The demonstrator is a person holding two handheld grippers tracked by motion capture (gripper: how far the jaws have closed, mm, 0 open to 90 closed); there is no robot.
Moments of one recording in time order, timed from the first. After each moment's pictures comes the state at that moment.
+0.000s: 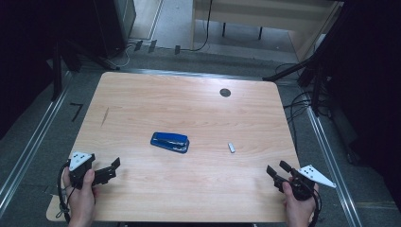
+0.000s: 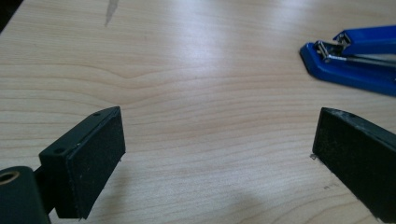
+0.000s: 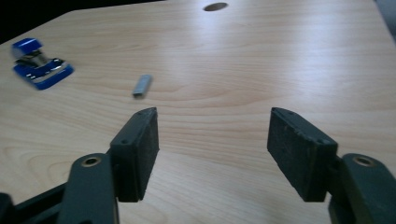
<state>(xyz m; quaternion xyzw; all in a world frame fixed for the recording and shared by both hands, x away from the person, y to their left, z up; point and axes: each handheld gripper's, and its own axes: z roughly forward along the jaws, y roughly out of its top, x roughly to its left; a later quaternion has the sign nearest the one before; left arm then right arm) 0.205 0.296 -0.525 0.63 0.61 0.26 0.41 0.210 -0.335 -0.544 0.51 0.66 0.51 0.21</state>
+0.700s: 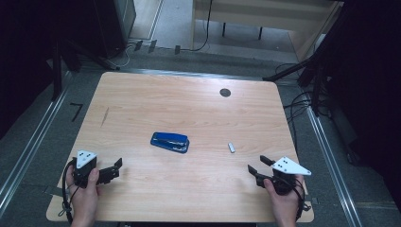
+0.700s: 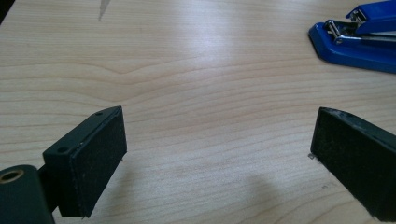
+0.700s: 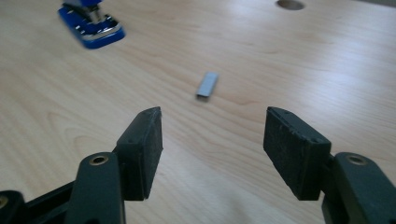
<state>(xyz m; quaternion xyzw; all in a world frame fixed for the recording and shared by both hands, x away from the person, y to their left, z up) 0.212 0.285 -0.526 0.66 0.60 0.26 0.36 0.224 -0.277 -0.518 0.40 0.76 0.46 0.21</state>
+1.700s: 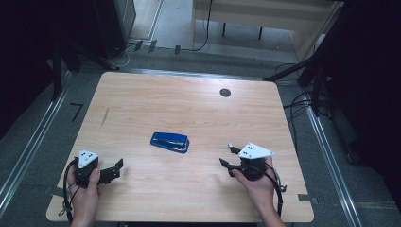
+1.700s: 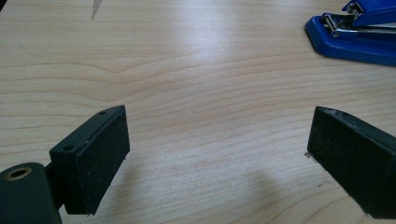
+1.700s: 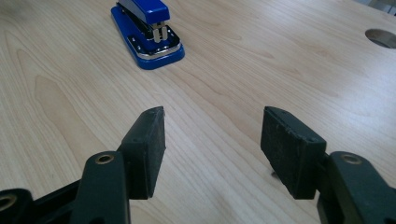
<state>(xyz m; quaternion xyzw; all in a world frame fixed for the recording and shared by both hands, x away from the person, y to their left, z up) 0.212 0.284 -0.526 0.67 0.59 0.26 0.36 0.258 -0.194 -0.497 0.32 0.82 0.44 0.18</state>
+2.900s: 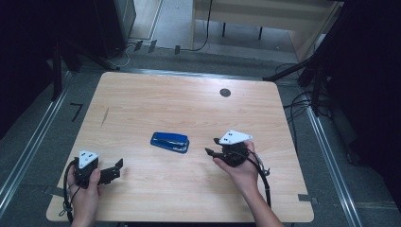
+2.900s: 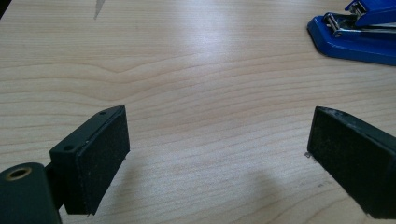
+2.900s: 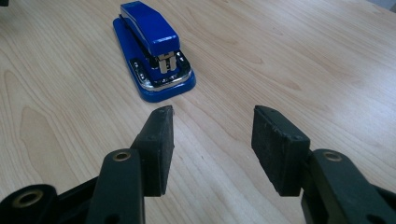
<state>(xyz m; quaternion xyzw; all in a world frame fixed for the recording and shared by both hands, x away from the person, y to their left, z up) 0.212 0.283 -0.526 0.67 0.59 0.26 0.36 0.295 -0.147 -0.492 0.30 0.84 0.43 0.16</state>
